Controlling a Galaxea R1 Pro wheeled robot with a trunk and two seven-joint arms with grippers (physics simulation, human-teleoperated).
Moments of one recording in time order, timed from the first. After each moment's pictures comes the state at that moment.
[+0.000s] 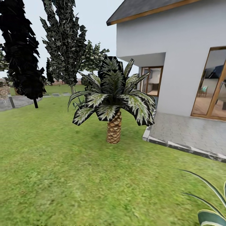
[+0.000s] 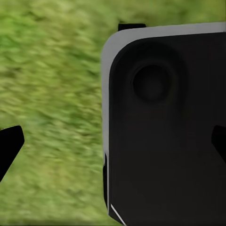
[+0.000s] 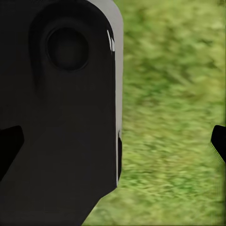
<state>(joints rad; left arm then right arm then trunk) 0.01 0.06 0.00 -0.06 -0.01 0.00 -0.01 -0.04 -0.07 0.00 0.08 0.00 0.01 0.01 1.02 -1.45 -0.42</state>
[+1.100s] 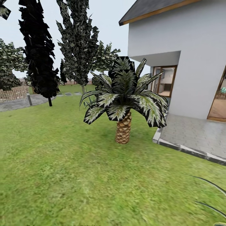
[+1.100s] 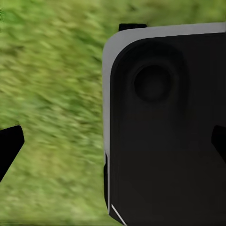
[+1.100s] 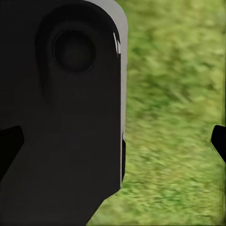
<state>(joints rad) 0.01 0.06 0.00 -0.06 0.00 0.00 -0.01 -0.04 -0.06 0.00 0.08 0.00 0.01 0.01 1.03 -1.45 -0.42</state>
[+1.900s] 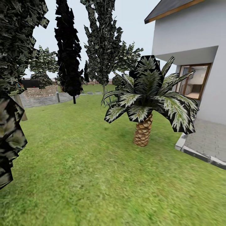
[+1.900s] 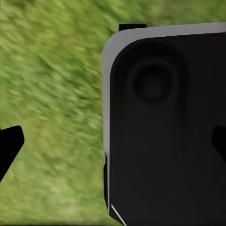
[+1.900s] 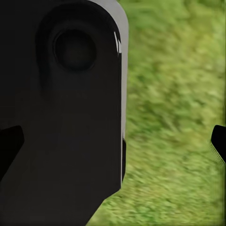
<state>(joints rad) 0.01 0.06 0.00 -0.06 0.00 0.00 -0.01 -0.04 -0.06 0.00 0.08 0.00 0.01 0.01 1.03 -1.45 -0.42</state>
